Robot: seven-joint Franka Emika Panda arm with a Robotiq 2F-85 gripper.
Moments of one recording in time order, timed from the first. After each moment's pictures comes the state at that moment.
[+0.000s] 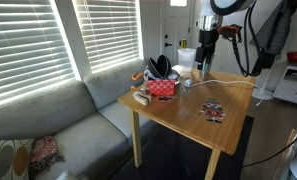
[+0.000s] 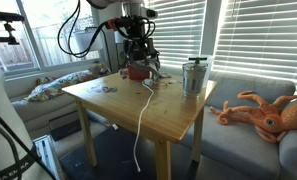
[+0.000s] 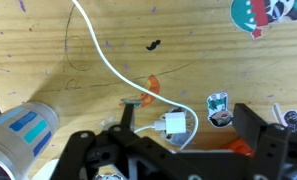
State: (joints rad) arm 0.02 -0.30 0.02 -2.30 -0.06 2.04 -0.07
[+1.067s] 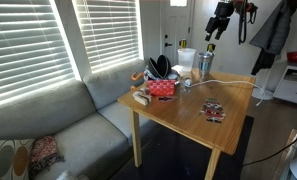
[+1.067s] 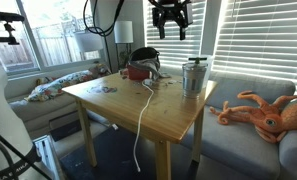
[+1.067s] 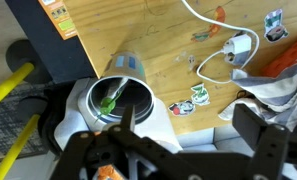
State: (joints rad) arm -0.06 -0.30 -0.20 -2.09 0.03 2.04 -0.21
